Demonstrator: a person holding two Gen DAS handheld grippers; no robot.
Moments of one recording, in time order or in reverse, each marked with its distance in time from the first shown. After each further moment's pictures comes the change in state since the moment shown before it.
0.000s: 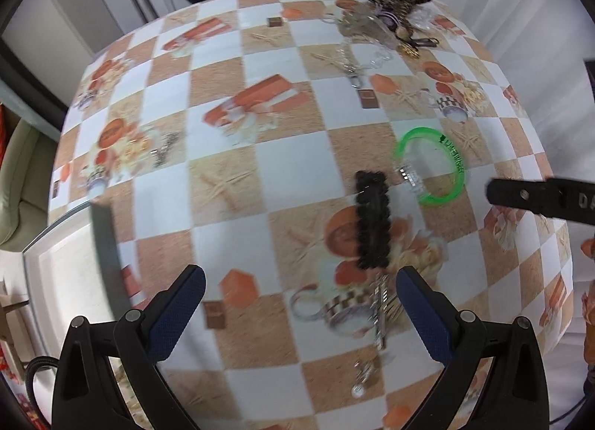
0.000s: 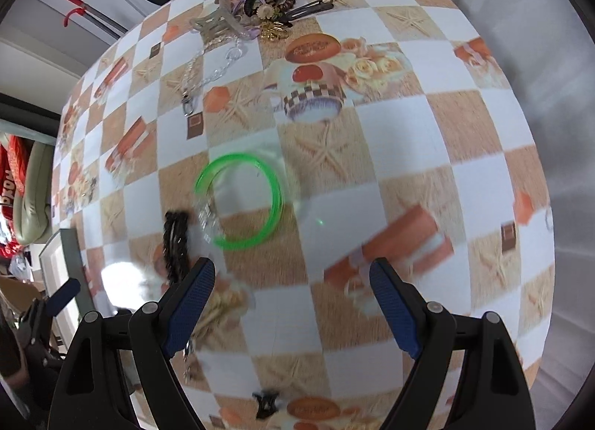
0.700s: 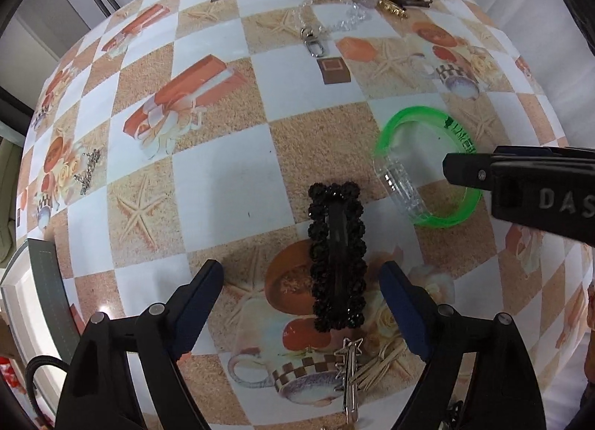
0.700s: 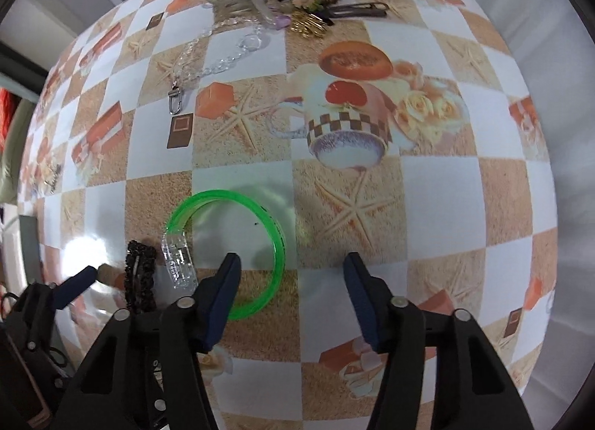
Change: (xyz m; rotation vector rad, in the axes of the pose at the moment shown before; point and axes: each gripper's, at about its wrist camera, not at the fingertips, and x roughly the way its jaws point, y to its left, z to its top) left arm 0.063 -0.042 0.023 0.057 0.054 0.015; right arm 0.047 0.028 0.033 -0.182 -0.004 -0.115
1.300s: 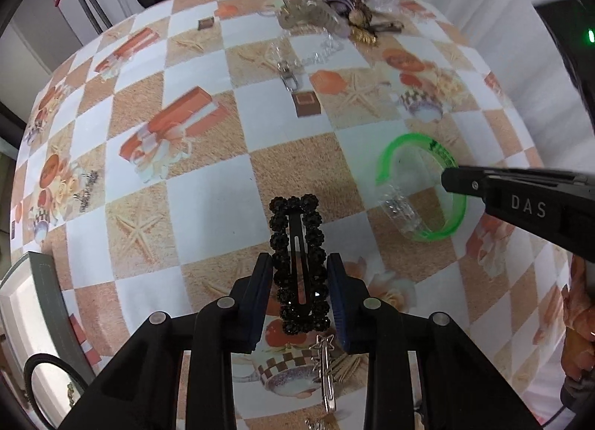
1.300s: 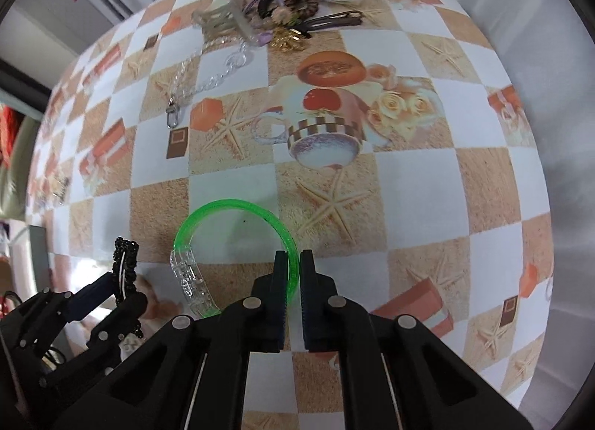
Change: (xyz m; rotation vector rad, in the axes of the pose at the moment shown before) left arm -0.033 -0.006 0.011 0.013 -0.054 -0.089; right arm -0.021 -0.015 -0.011 0.074 -0.046 0.056
